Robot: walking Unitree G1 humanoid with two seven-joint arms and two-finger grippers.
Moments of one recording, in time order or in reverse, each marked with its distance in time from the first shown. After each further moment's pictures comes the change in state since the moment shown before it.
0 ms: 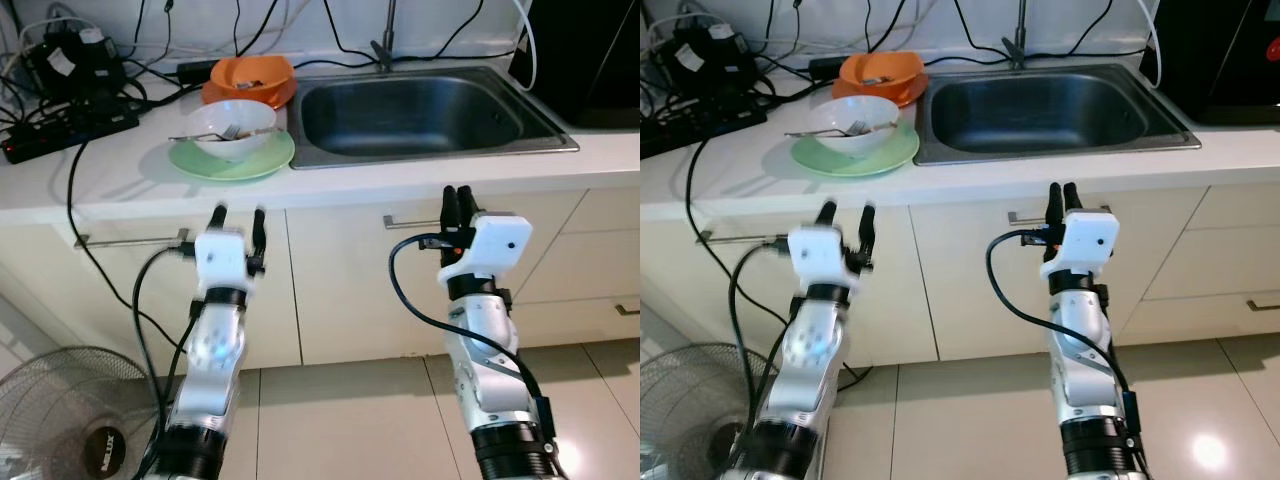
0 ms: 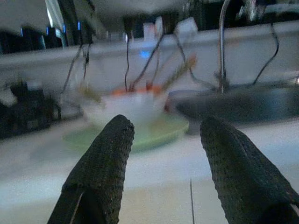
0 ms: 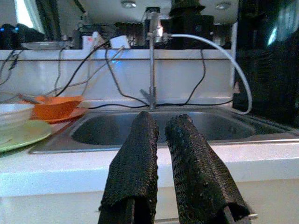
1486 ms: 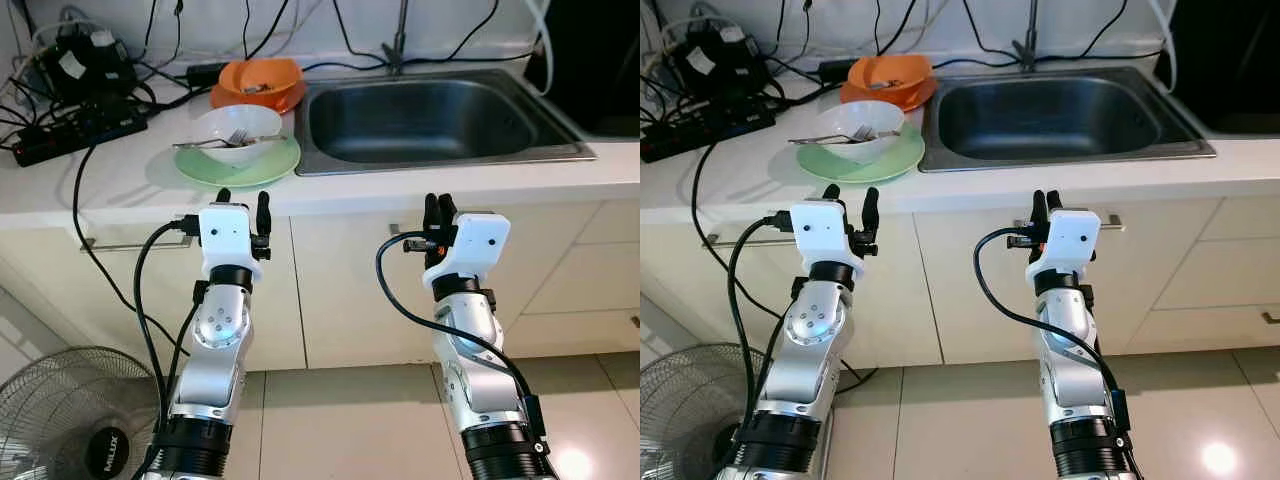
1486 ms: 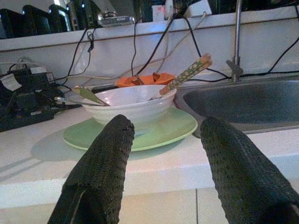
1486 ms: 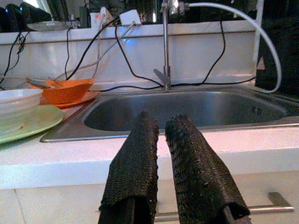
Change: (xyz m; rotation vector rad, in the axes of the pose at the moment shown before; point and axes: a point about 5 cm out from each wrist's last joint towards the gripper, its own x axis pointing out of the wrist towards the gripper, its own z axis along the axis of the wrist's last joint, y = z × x) left arm 0.008 -0.003 0.011 -0.023 0.101 0.023; right arm 0.001 0.011 -0.004 0.033 0.088 0.013
